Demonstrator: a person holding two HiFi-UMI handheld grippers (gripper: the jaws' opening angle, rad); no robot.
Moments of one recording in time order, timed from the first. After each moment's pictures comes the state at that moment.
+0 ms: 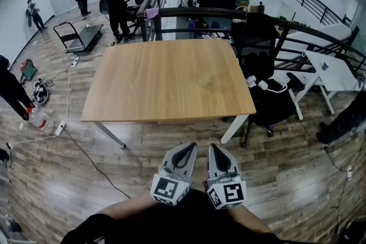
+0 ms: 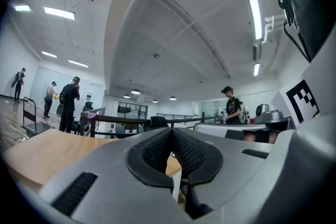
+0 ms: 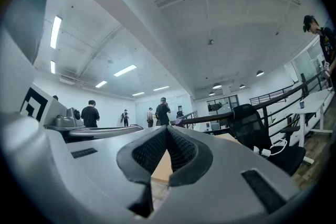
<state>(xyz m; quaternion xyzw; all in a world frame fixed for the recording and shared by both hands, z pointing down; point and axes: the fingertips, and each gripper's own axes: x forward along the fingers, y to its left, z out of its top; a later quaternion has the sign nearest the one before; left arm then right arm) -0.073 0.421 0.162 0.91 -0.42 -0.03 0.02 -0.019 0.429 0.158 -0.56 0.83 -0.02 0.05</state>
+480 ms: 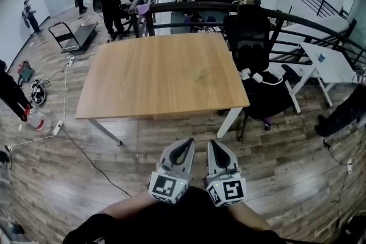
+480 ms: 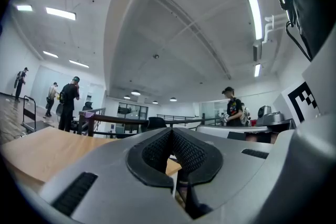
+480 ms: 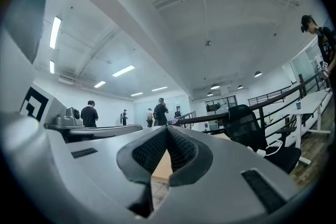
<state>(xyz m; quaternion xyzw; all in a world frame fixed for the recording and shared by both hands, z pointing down) -0.029 0.427 0.169 0.91 -0.42 -0.03 0.01 0.028 0.436 0.167 -0.56 0.82 -0.02 0.05</state>
